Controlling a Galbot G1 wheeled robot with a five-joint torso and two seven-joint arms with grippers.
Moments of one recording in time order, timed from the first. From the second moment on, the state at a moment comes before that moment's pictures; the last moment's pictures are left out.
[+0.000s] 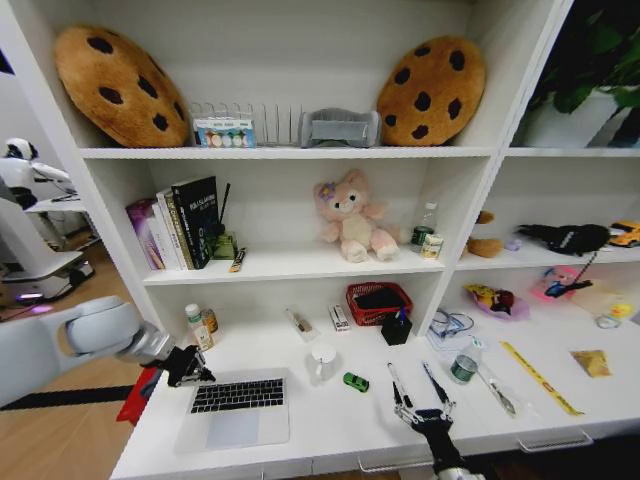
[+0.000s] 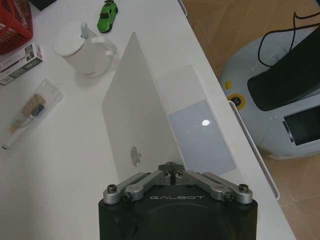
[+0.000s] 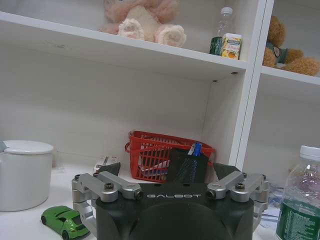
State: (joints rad) left arm 2.06 0.12 -1.20 -2.03 -0.32 0.08 0.95; right arm -1.86 1.37 0.62 1.98 0.04 0.36 0.05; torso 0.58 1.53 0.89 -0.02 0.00
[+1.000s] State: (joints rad) left arm 2.00 -1.17 -1.09 -2.17 -0.20 -0.09 0.47; right arm -1.89 1.30 0.69 2.03 0.08 0.35 0.07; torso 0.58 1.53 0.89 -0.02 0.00
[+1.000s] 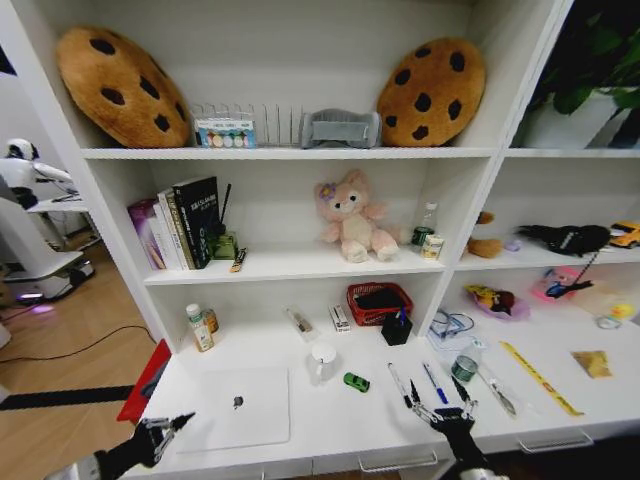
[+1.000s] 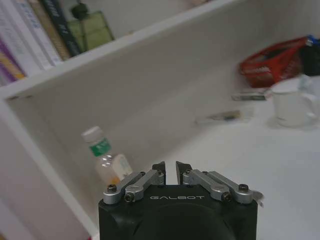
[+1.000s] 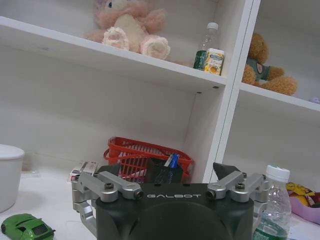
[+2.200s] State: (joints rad) left arm 2.01 -1.57 -0.94 -2.41 -0.20 0.04 0.04; right arm -2.00 1.32 0.64 2.16 0.11 0.29 0.10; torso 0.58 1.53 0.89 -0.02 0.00
